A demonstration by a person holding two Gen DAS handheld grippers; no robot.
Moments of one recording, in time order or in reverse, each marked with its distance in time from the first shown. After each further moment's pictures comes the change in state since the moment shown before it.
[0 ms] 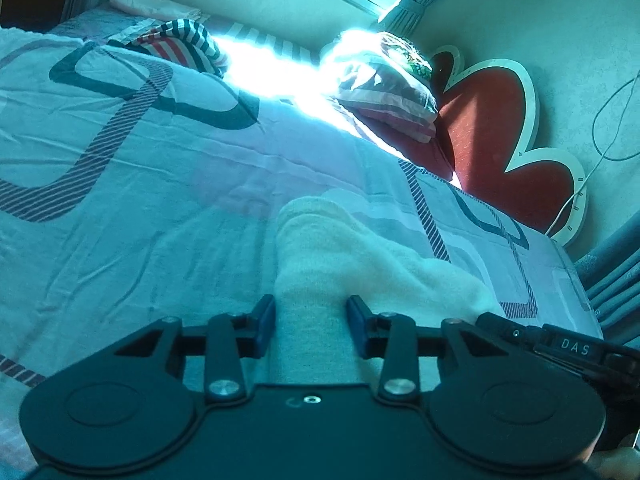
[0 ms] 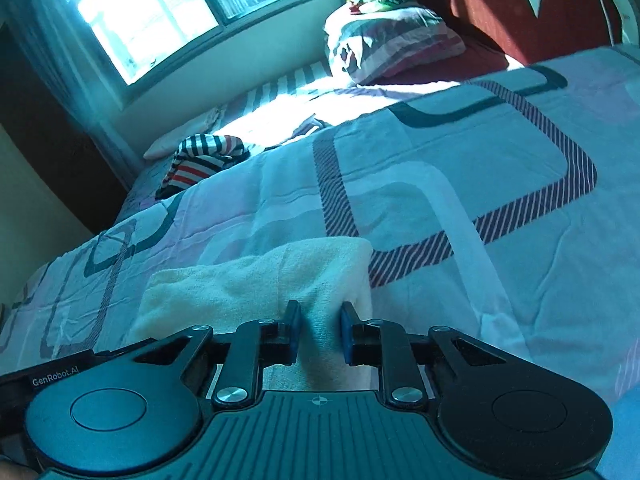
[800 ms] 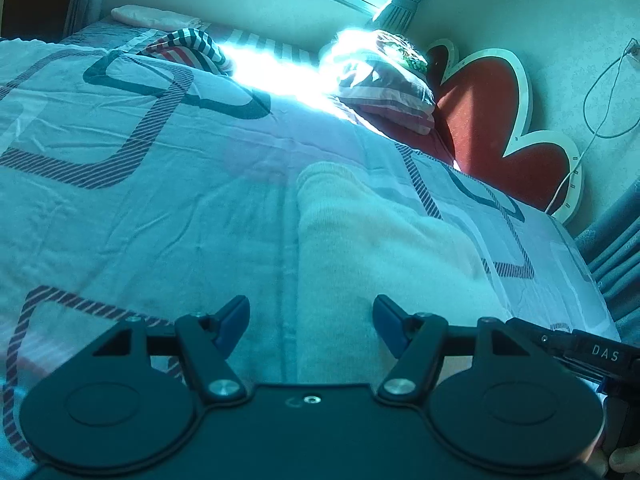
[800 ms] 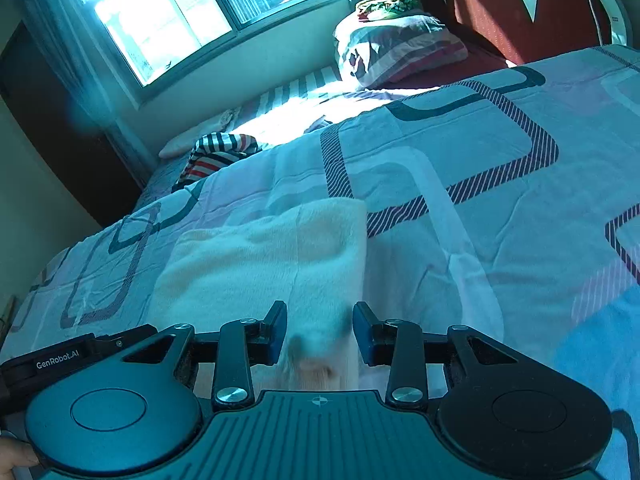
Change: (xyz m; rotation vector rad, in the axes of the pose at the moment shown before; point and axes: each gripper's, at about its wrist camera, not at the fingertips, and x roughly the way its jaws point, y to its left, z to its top) left arm -0.049 0.004 -0.037 0.035 0.005 0.027; right arm -0.060 0.000 -0.046 0.019 0.016 0.008
